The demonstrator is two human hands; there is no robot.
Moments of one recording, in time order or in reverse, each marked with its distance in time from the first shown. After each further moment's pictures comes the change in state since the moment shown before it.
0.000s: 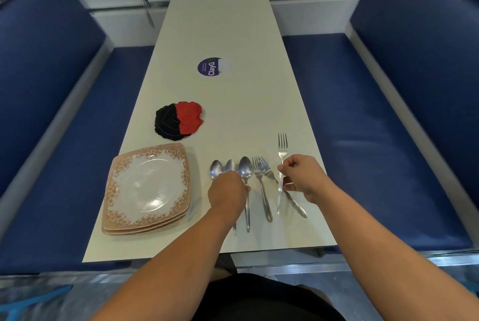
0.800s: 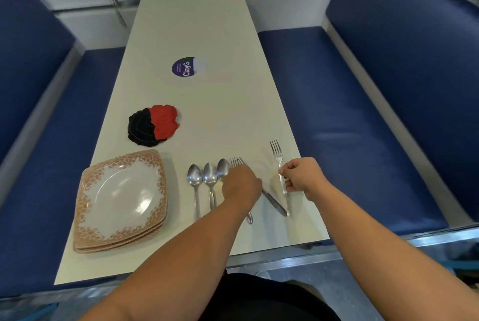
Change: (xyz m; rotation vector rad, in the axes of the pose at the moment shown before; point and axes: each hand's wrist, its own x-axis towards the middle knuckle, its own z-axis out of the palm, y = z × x) left_hand 0.005 0.081 0.022 -0.124 -0.080 0.041; right_hand 0.024 0.033 -0.047 -0.095 0.143 0.082
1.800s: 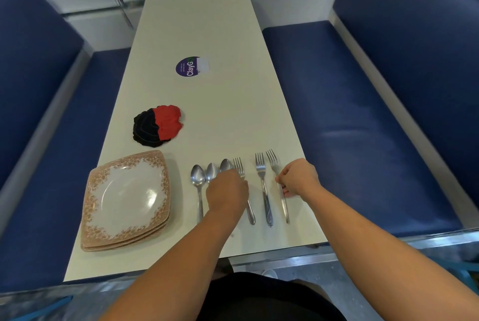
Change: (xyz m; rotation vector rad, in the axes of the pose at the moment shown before) left_hand -0.019 -0.028 -0.021 0.182 0.138 0.050; right_hand 0.027 0.009 0.026 -0.375 -0.008 0.057
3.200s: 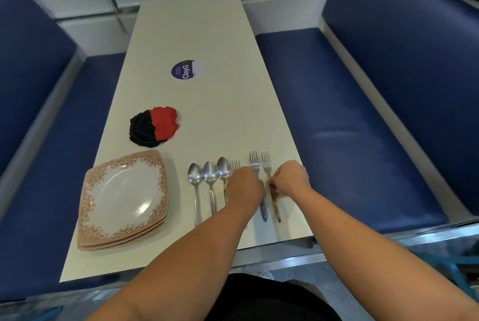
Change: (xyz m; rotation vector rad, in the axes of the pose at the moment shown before) left_hand -0.003 0.033 0.018 -0.151 -0.091 0.050; right_hand -0.022 -0.002 0.011 -0.223 0.075 -0.020
